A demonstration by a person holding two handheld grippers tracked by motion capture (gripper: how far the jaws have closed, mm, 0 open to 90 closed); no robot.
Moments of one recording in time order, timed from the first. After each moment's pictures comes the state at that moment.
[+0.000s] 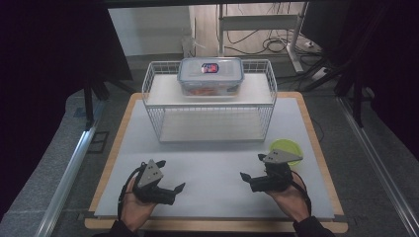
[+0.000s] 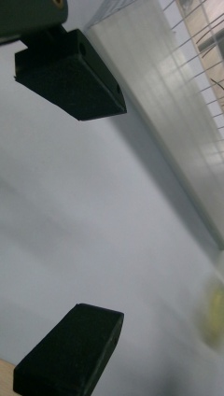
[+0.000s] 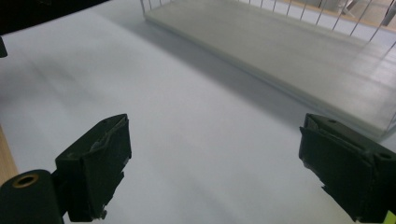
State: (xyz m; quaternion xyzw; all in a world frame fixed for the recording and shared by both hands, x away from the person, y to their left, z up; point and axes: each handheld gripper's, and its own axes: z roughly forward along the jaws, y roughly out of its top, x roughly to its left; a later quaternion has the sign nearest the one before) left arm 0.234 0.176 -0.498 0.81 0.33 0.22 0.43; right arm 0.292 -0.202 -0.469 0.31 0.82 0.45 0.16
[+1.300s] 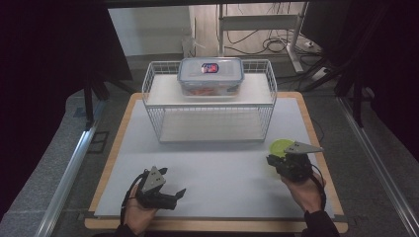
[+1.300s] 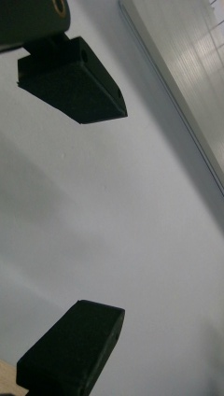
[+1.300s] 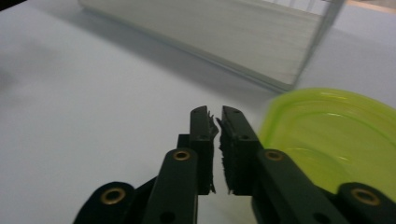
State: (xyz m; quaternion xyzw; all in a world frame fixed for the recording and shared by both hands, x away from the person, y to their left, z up) left arm 0.236 0.173 -0.517 0.81 0.35 0.20 0.43; right arm 0.317 -0.256 -0.460 0.40 0.80 0.41 0.18
